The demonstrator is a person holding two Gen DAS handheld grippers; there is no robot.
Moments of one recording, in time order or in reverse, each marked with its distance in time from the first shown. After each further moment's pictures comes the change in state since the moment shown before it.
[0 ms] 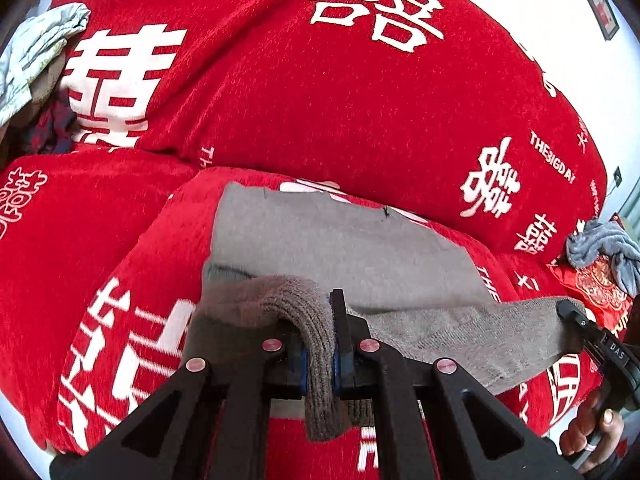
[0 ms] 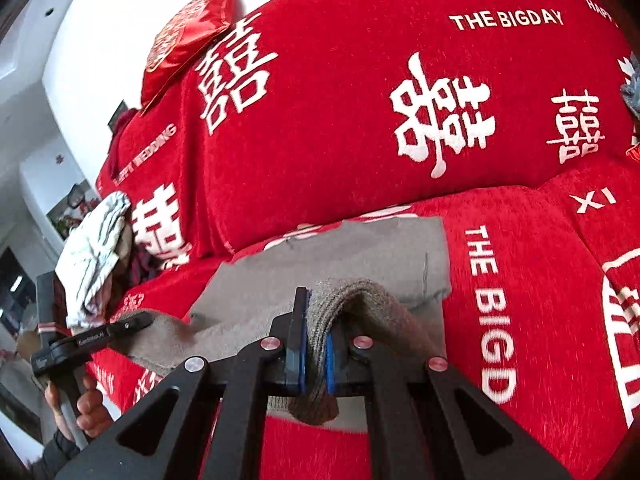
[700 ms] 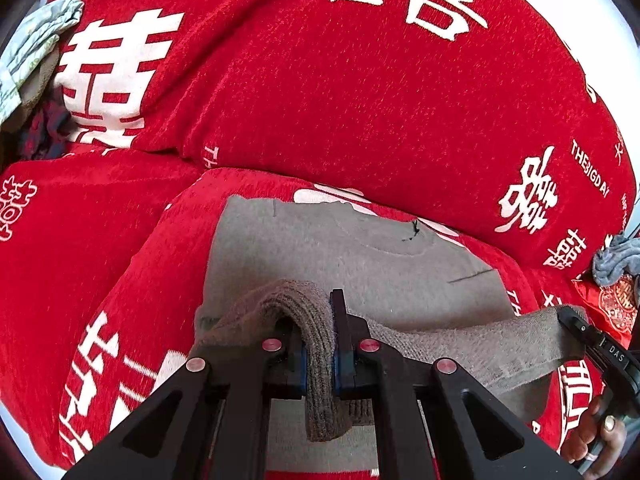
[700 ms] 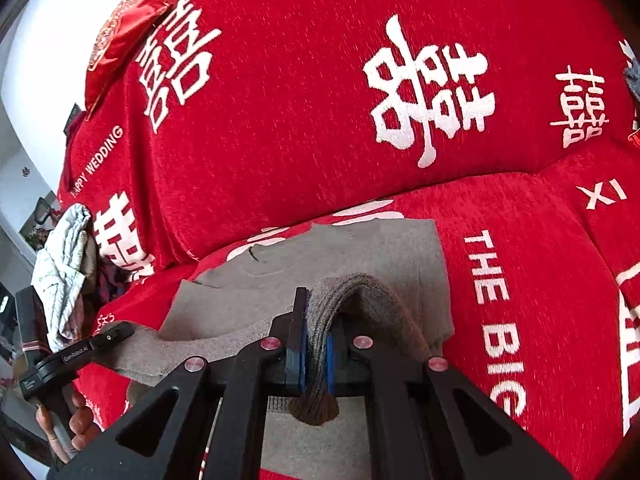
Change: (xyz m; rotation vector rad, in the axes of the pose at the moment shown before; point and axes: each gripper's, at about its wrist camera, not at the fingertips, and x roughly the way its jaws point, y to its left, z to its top) left arm 0.055 0.001 0.046 -0.030 0.062 0.069; right arm 0.076 -0.019 0.045 0.075 0.098 -0.095
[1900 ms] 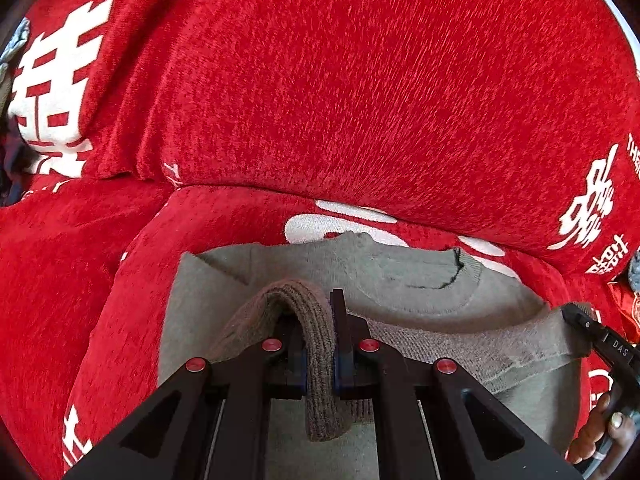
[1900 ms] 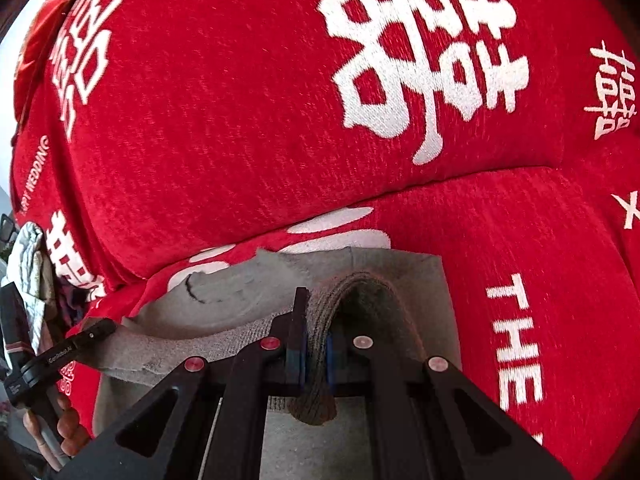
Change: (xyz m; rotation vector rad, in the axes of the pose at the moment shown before) left arm 0.120 -0.014 0.069 0.054 0.114 0.072; right arm 0.125 -0.039 0.059 0.062 0.114 -0.087
